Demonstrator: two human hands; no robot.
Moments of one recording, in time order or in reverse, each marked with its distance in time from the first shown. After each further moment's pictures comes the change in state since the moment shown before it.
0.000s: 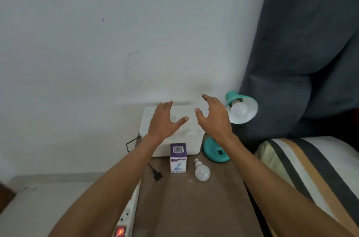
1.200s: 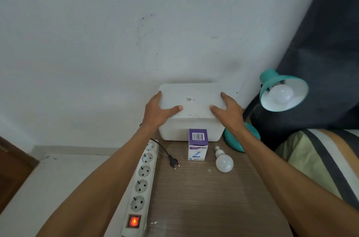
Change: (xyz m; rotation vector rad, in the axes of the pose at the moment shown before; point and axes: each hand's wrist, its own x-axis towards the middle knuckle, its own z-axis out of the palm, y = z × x) left_hand 0.001 -0.091 -0.013 -0.371 0.006 -0.378; right_hand 0.010 0.062 0.100 0.214 -0.251 0.373
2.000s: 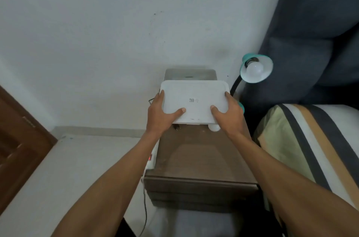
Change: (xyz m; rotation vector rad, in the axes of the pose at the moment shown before) left_hand -0.194 0.000 -0.015 0.060 0.161 0.155; right_hand -0.180 -0.004 -0.039 -0.023 0.184 -0.061
